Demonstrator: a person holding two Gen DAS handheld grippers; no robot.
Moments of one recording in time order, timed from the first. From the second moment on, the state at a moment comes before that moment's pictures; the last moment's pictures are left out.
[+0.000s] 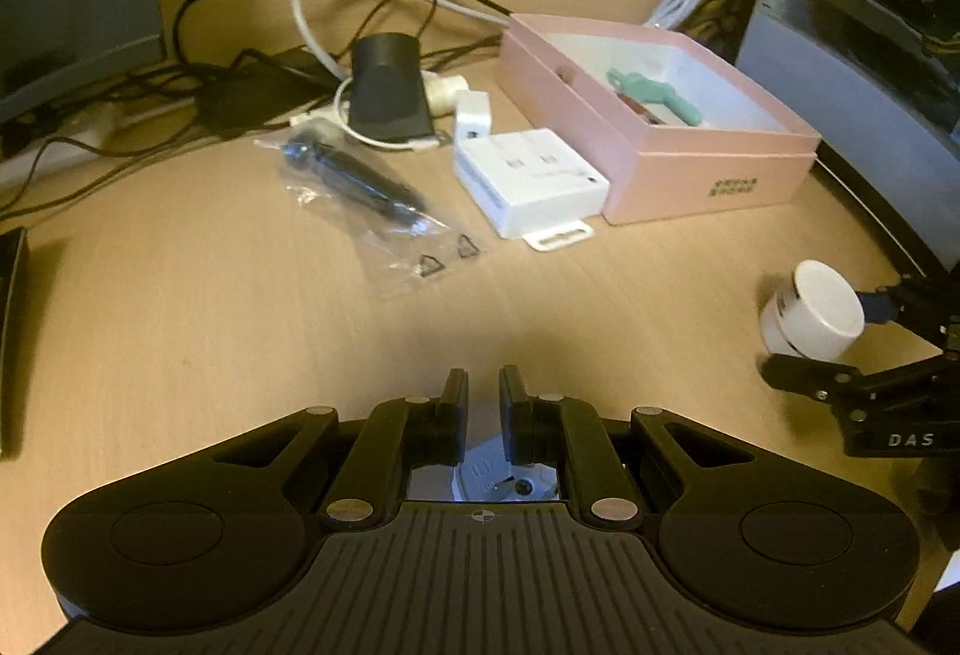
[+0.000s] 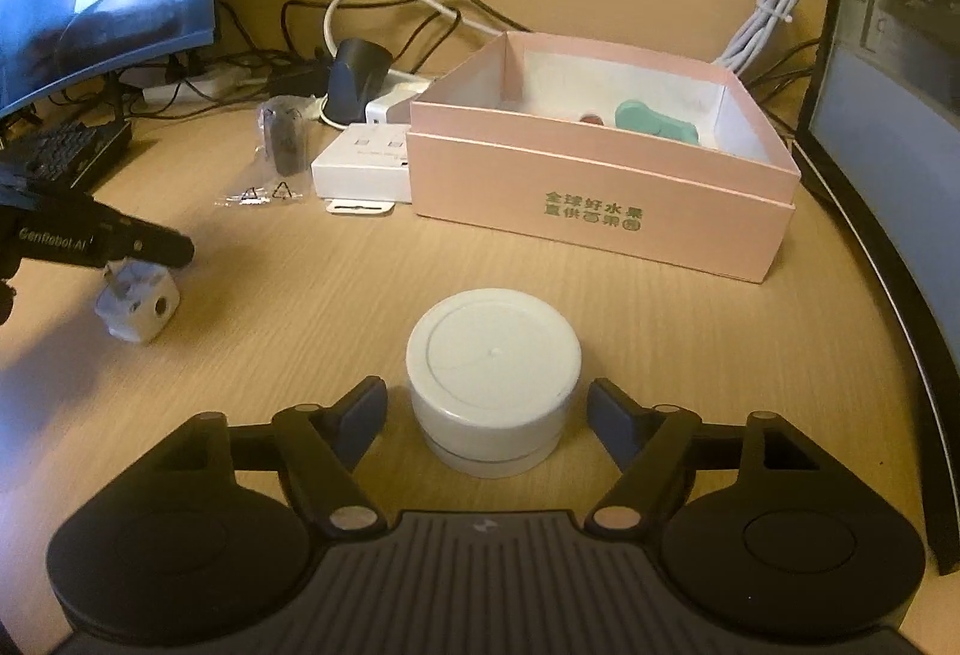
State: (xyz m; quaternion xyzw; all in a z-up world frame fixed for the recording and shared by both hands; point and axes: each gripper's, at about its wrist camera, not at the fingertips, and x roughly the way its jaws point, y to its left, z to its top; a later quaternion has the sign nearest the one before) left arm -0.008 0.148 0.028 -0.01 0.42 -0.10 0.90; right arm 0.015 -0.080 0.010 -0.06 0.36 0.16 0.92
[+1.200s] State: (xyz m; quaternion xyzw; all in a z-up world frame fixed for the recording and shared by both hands) left arm -0.069 0.103 0.050 0.12 0.39 -0.21 0.89; right arm 0.016 -0.077 0.005 -0.07 0.37 0.19 0.91
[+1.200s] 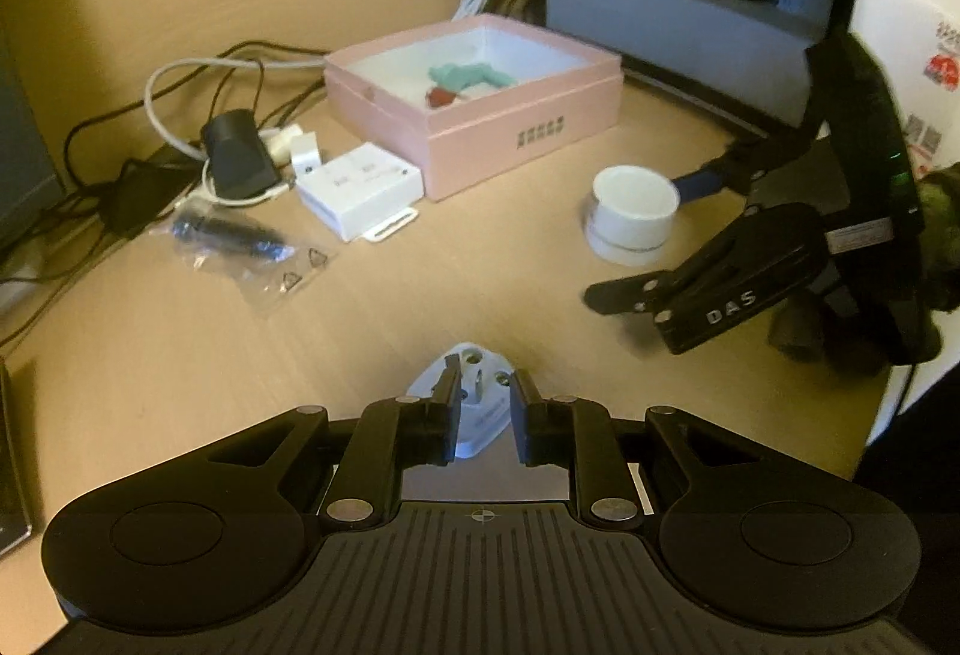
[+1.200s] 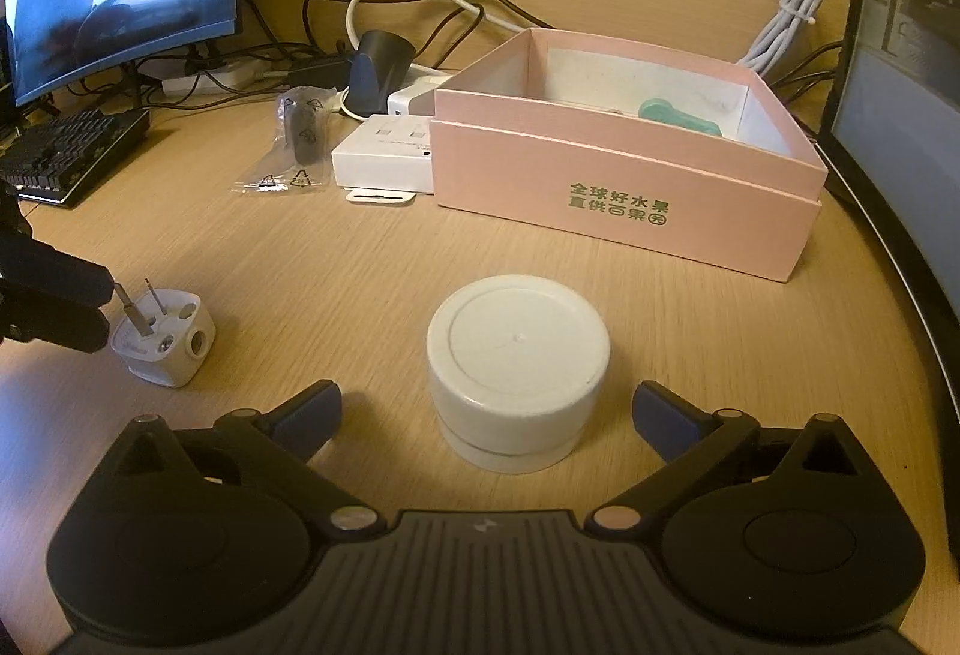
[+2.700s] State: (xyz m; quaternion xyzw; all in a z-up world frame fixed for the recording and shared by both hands) left arm -0.041 0.075 0.011 0.04 0.38 -0.10 0.92; right arm 0.018 -0.080 0.021 -0.08 0.38 0.21 0.90
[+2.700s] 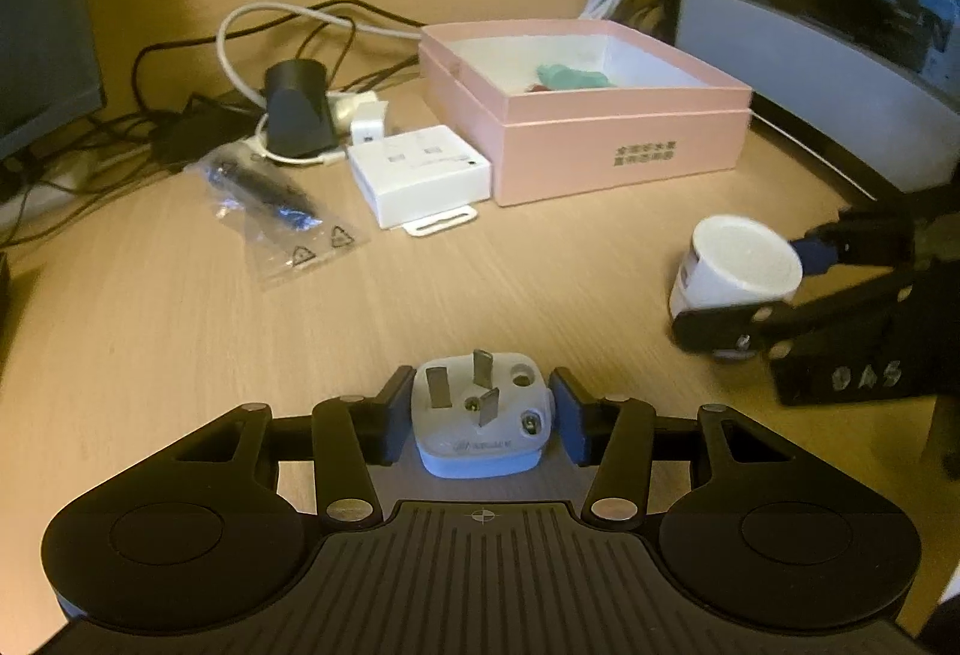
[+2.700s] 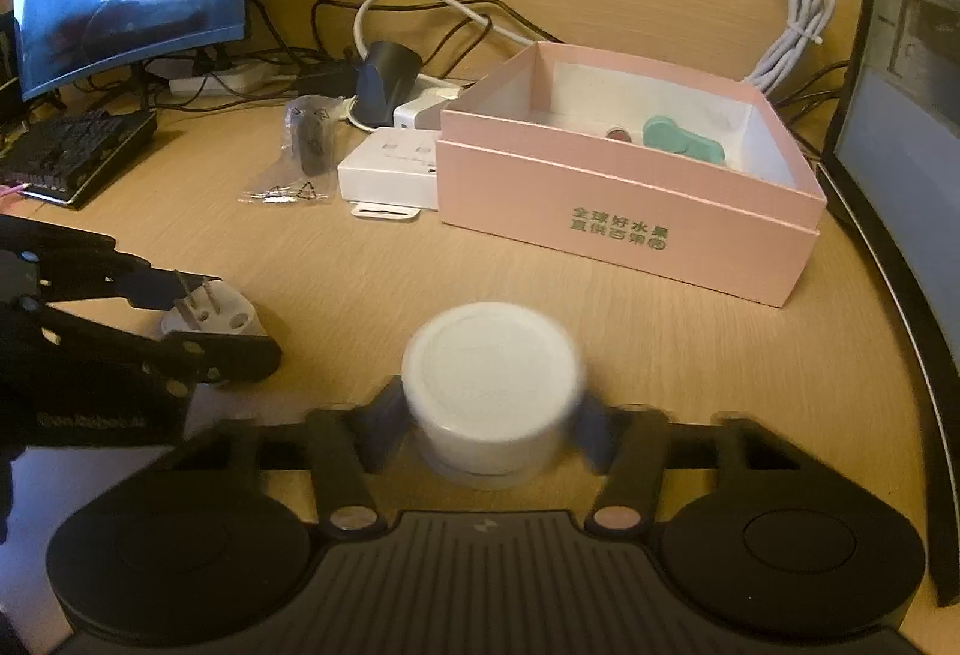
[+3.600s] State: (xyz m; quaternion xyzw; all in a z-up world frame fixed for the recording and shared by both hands) left arm 0.147 0.061 0.159 -0.13 0.30 -0.16 0.93; right arm 0.104 -0.138 0.167 -0.02 0.27 0.13 0.95
